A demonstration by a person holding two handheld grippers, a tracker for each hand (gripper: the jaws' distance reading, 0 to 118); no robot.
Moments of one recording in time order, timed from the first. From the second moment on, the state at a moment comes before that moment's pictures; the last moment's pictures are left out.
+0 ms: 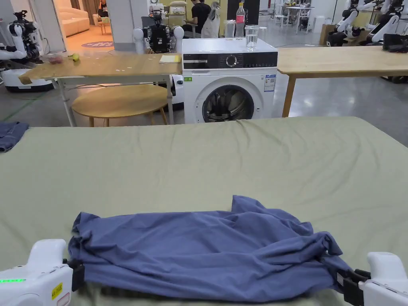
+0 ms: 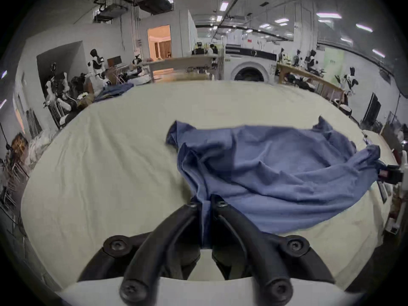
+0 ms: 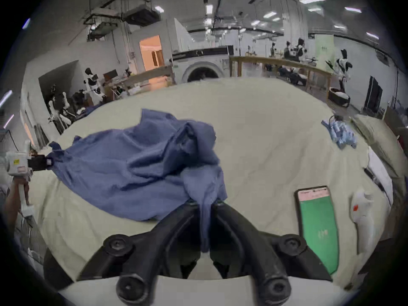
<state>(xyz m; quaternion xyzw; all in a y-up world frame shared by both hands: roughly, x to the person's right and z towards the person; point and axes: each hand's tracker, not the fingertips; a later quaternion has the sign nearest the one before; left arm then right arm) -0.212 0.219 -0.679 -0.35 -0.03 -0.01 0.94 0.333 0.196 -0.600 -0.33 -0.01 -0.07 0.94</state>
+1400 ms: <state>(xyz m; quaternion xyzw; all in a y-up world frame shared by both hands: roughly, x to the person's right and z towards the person) -0.266 0.222 -0.621 -0.31 0.03 0.02 0.95 0.215 0.234 -0.570 -0.25 0.04 -0.03 0.97</state>
